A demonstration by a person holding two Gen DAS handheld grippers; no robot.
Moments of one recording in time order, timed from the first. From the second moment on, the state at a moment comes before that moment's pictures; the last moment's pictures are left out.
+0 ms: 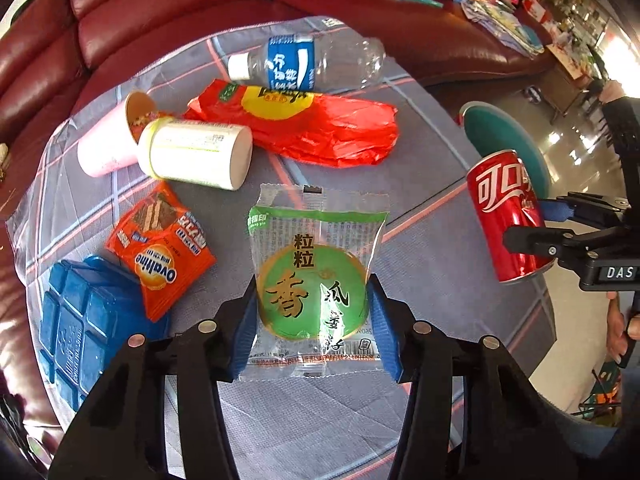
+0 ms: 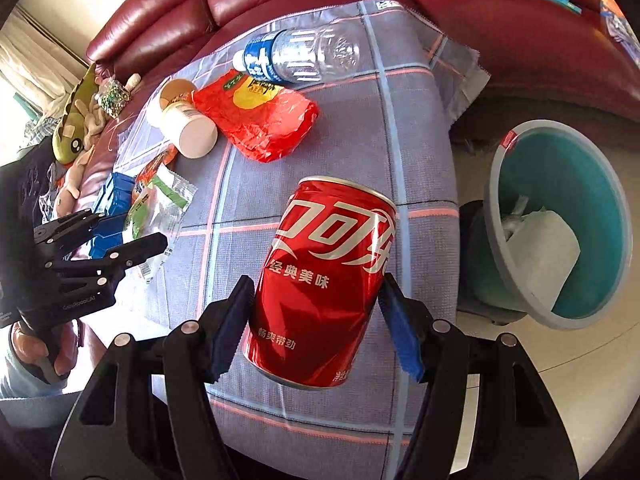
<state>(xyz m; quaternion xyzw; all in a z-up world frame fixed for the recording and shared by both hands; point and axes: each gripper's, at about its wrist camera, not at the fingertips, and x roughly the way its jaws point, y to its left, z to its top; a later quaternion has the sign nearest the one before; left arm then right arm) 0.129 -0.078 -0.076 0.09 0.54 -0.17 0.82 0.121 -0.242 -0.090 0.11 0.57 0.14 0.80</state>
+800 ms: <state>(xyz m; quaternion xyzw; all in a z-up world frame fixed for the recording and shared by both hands) 0.166 -0.305 -0.057 0.16 0.49 -0.33 0.79 0.128 -0.467 -0.074 0.18 0.52 -0.04 0.83</state>
